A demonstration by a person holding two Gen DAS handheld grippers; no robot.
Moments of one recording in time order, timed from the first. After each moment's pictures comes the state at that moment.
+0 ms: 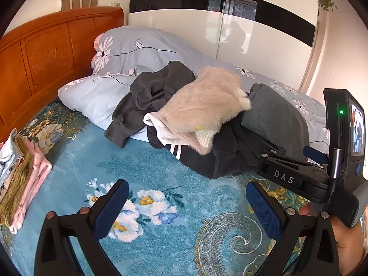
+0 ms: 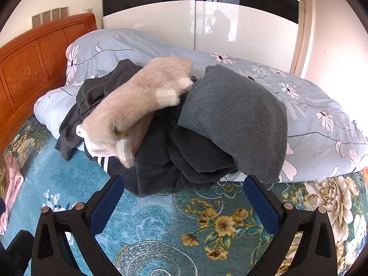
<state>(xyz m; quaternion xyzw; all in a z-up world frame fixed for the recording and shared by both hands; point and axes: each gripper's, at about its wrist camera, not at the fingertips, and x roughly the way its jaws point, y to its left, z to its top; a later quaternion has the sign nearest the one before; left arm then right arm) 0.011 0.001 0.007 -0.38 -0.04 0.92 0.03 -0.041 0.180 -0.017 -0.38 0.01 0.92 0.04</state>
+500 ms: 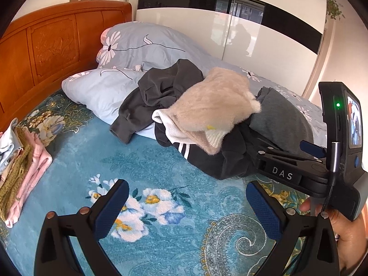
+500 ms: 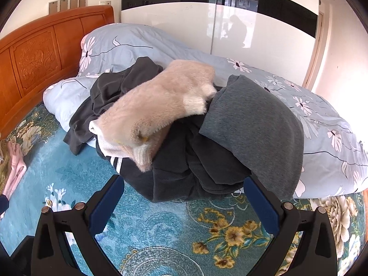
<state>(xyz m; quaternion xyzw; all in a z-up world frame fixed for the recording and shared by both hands) 0.009 -0.022 -0.002 -0.38 -0.07 0.92 0.02 -0.058 0.152 -0.013 -0.38 -0.03 0.92 0.00</state>
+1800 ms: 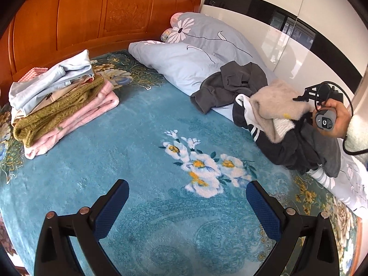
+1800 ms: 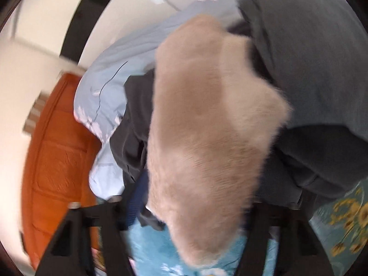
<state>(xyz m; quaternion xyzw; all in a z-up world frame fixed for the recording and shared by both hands) 0.121 -0.158 -0.046 -0.38 -0.17 0.90 -0.10 -0.211 0.177 -0.051 -0.43 0.45 0.78 -0.03</state>
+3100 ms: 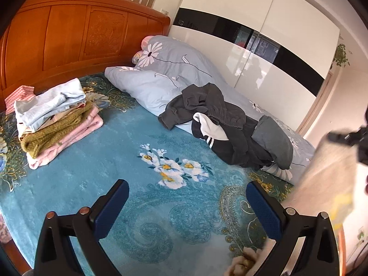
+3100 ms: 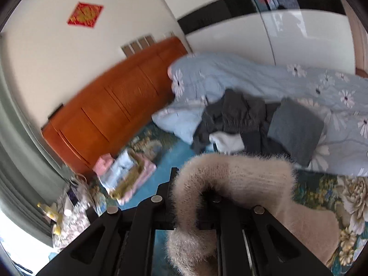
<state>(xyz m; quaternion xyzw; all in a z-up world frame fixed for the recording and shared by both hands) 0.220 -0.152 0.030 -0.32 -0.18 0.93 0.00 0.104 0.160 0.154 -0.42 0.12 0.86 -0.25</state>
